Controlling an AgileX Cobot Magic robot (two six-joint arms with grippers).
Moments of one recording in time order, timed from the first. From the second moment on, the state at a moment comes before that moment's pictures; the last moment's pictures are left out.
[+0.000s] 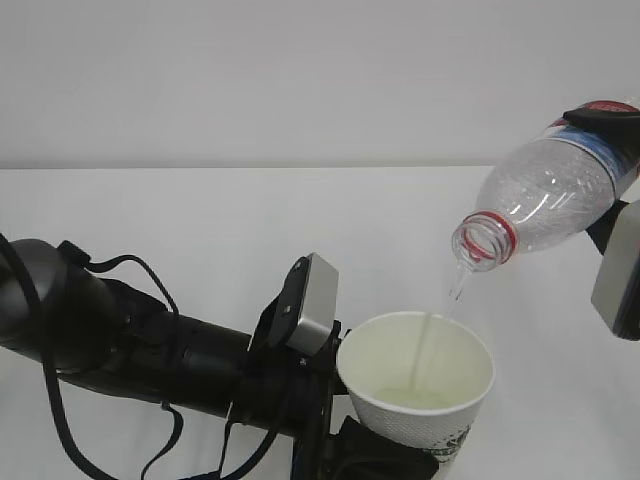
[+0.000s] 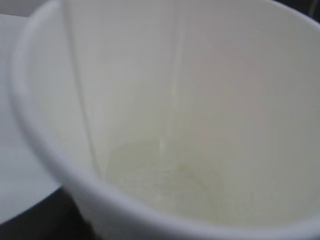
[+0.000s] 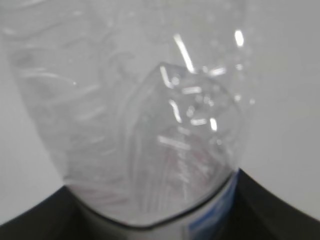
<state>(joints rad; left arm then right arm) -0.67 2.09 -0.82 1.17 -1.14 -0.56 0.08 1.17 -0.40 -0.60 -0.63 -1.07</state>
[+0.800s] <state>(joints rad) -0.67 2.09 -0.82 1.17 -1.14 -0.56 0.08 1.17 -0.40 -0.60 -0.63 -1.08</state>
